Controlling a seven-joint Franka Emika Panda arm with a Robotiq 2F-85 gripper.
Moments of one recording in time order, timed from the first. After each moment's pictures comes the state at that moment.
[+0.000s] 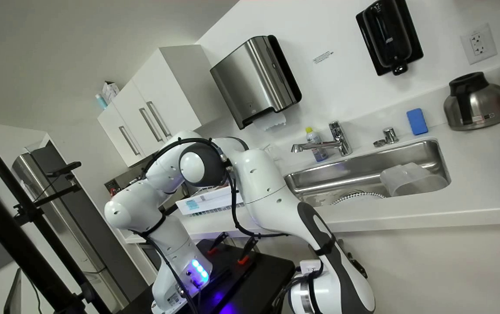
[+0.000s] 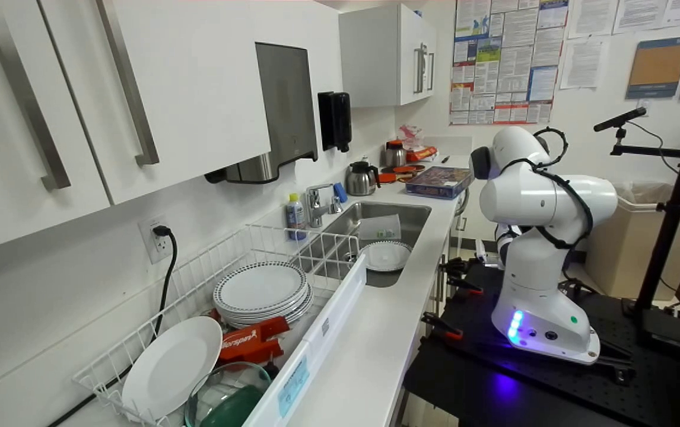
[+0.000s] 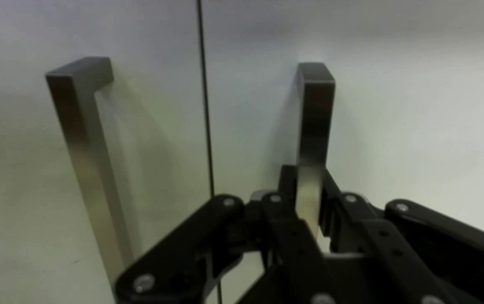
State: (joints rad) arm -1.14 1.25 -0.23 -1.81 1.67 1.53 0.08
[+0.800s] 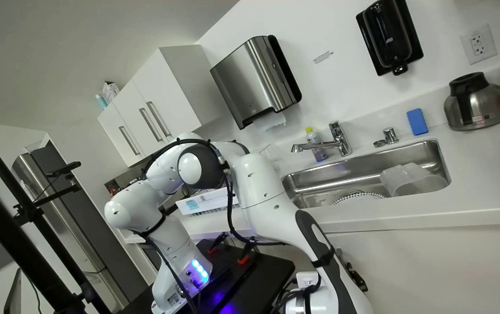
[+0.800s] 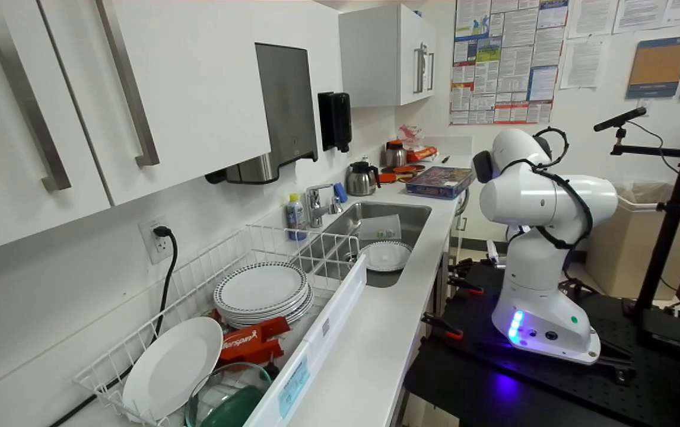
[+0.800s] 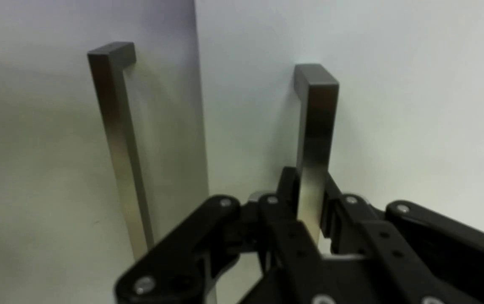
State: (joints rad) arm -1.14 1.28 -0.32 -1.79 1.65 1.45 0.07
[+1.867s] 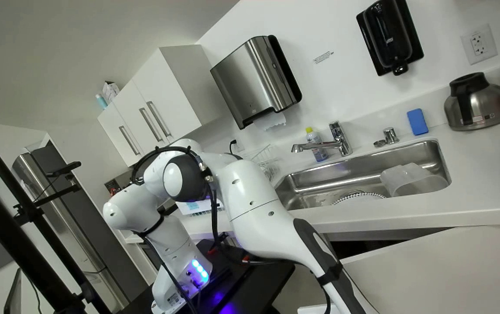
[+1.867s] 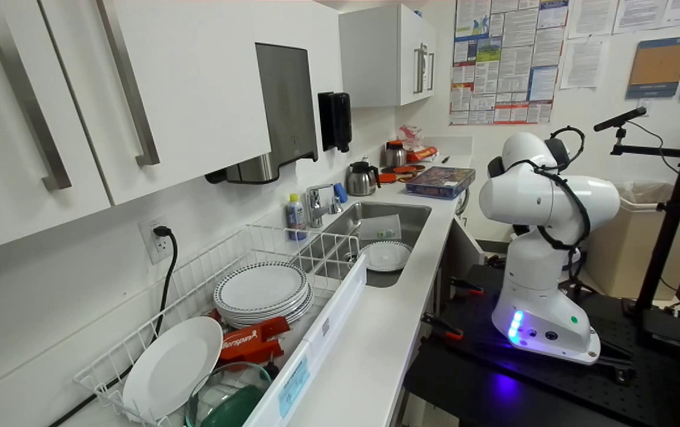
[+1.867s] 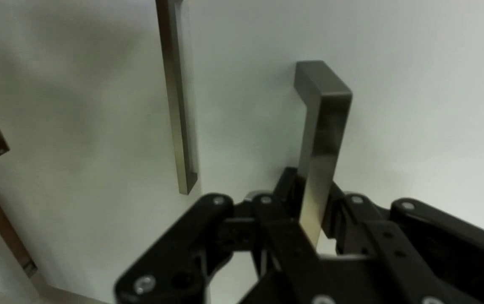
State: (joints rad) arm -1.26 1.33 -0.43 -1.56 1.40 1.42 0.12
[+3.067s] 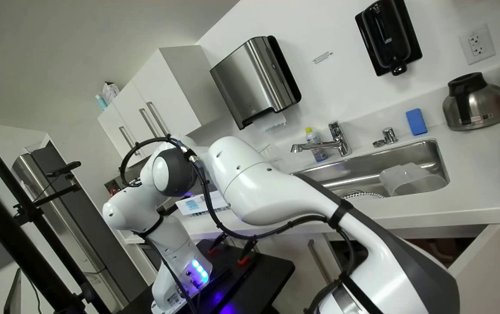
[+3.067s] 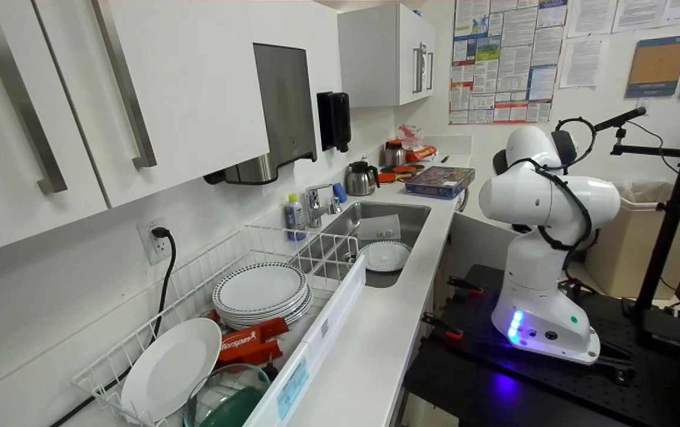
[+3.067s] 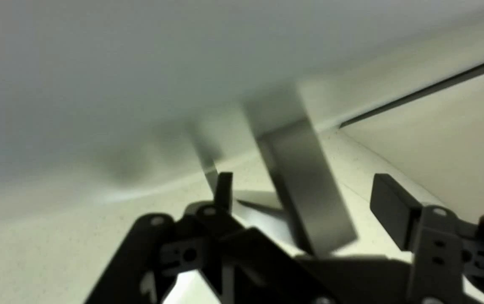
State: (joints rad) arm -1.29 1.25 -0.45 -1.29 1.04 2.05 0.12
